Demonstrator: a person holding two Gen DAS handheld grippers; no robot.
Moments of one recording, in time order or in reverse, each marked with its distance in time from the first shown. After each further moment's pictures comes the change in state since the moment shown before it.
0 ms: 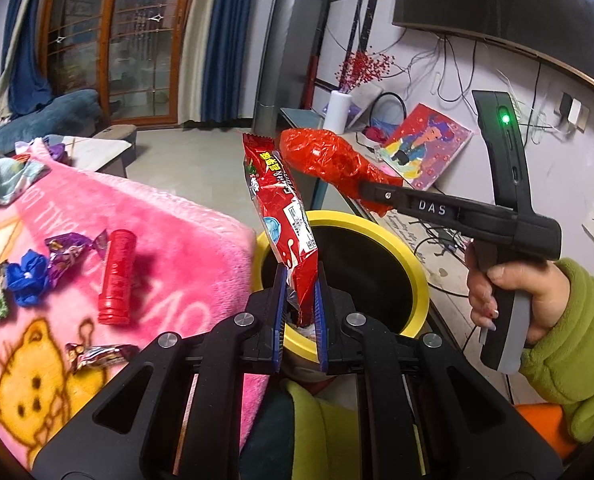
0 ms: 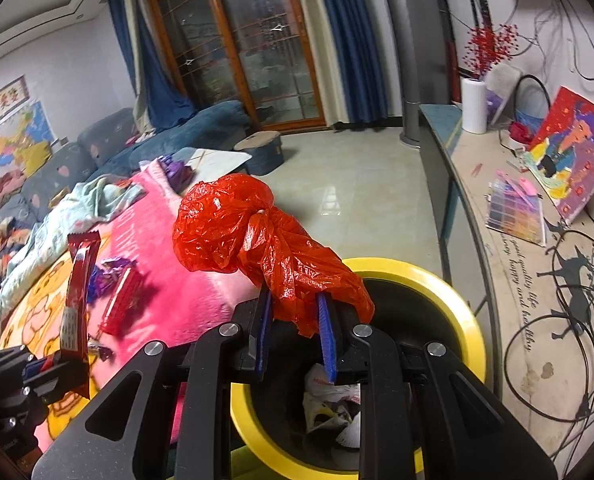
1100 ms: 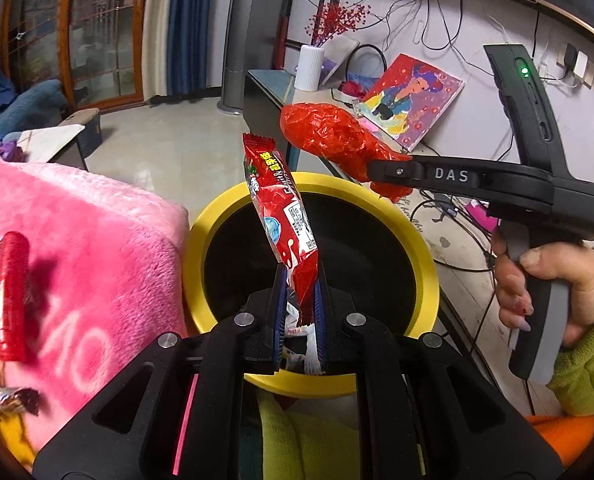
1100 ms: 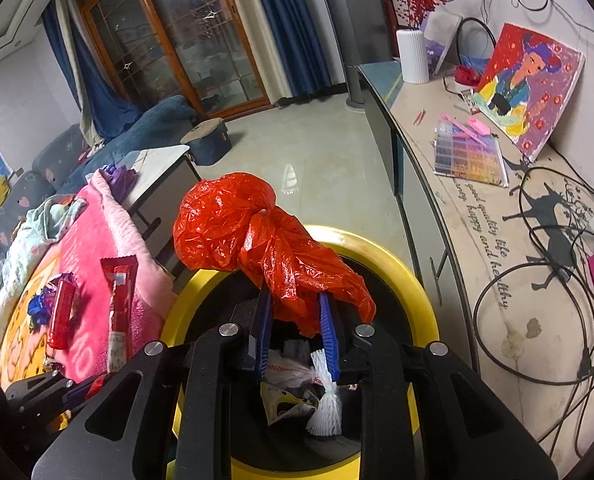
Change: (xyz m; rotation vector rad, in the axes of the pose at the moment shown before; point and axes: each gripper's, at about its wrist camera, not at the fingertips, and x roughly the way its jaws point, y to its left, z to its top) left arm 0.099 -0.028 -0.005 0.073 0.133 -0.065; right arm 0.028 -0.074 -0.019 0.175 0.084 -0.117
